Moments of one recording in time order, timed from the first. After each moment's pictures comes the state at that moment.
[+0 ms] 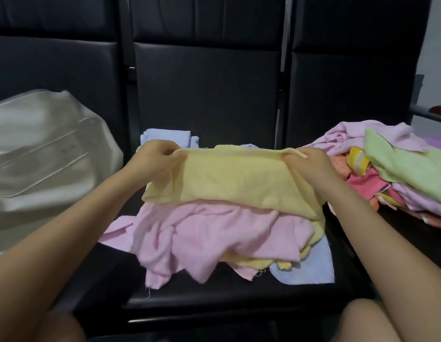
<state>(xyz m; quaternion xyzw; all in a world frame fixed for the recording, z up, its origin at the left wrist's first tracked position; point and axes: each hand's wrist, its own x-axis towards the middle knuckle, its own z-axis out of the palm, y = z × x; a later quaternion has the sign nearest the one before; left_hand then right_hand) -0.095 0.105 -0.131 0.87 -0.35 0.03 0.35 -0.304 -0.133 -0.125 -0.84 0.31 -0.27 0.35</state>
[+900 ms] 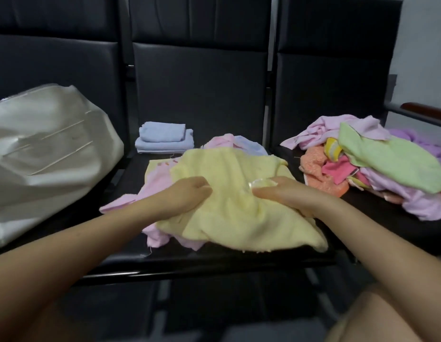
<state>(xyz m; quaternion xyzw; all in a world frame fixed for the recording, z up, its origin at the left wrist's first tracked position) -0.214 0.118 -0.163 0.83 -0.43 -0.16 0.31 -0.373 -0.063 -0.143 -0.83 0.25 -0.03 0.50</state>
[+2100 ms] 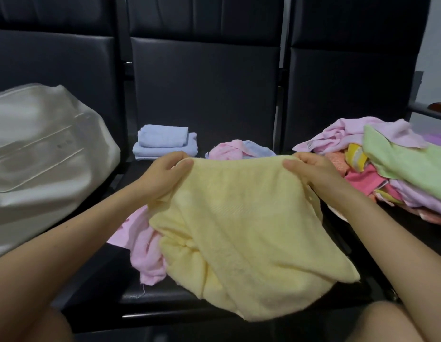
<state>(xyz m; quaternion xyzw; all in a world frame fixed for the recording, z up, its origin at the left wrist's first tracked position) -0.124 0.101 -0.156 0.78 -0.42 -0.05 0.46 -0.328 -0.140 -0.145 -0.80 0.22 -0.27 0.49</state>
